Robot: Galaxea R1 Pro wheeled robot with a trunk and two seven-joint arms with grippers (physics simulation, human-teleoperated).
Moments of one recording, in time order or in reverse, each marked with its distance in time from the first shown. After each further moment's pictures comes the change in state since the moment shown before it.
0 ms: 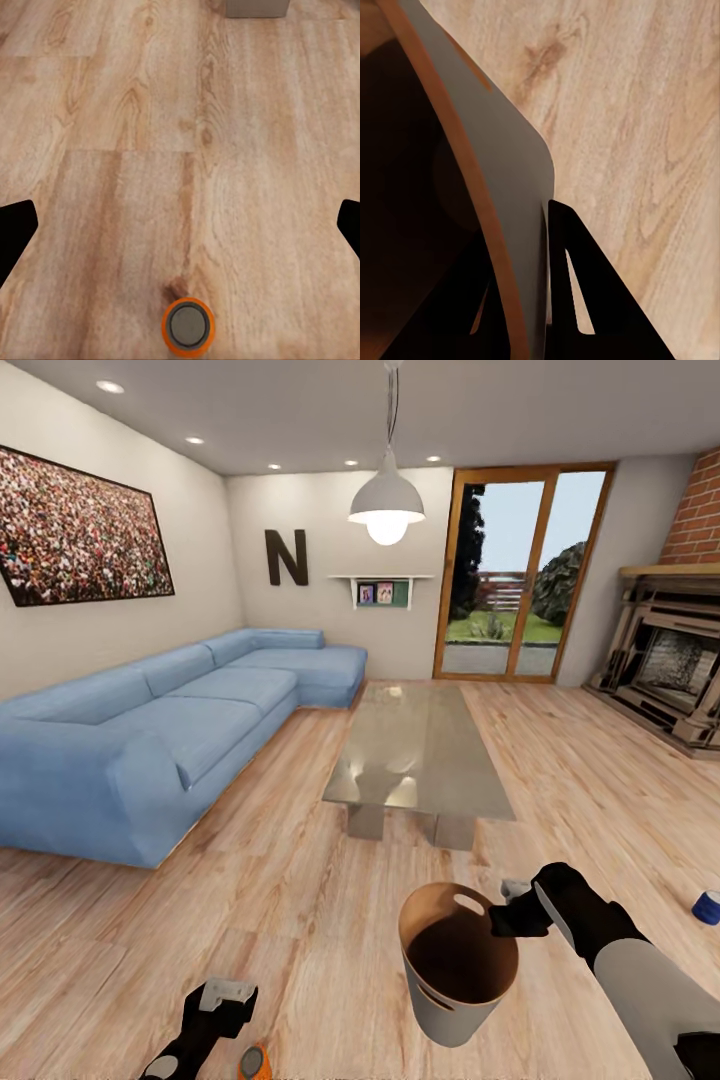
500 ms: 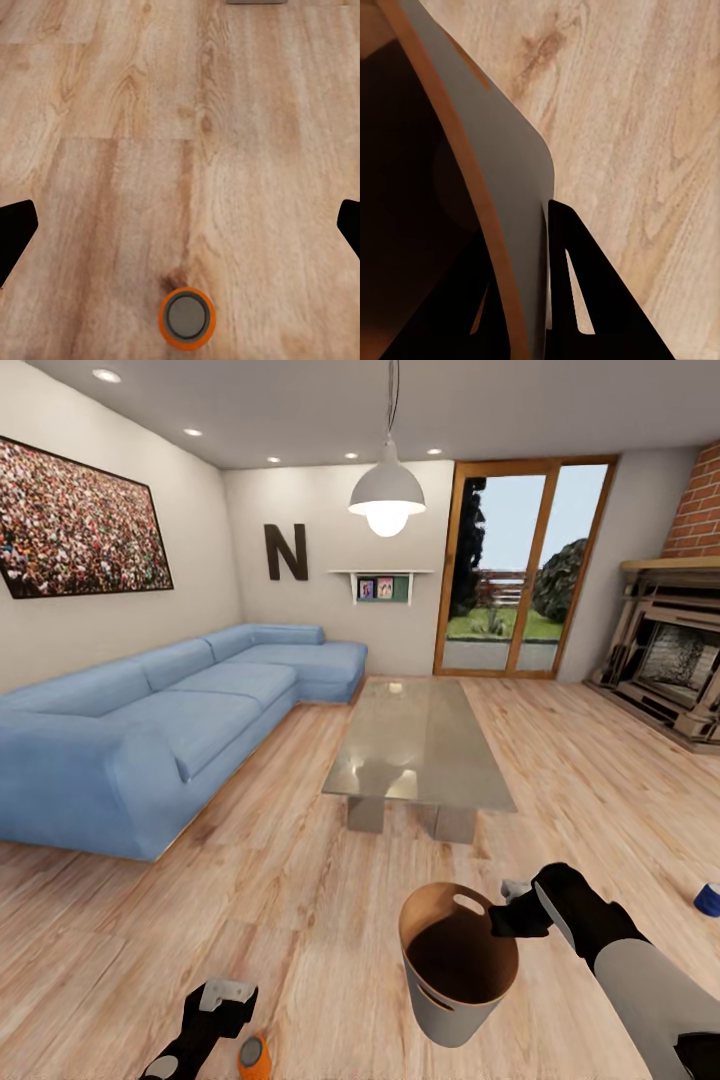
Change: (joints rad) left arm 0.000 0.000 0.000 0.000 0.000 0.000 0.000; right arm 0.001 0.000 -0.002 0.000 -0.003 0.001 -0.001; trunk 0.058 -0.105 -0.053
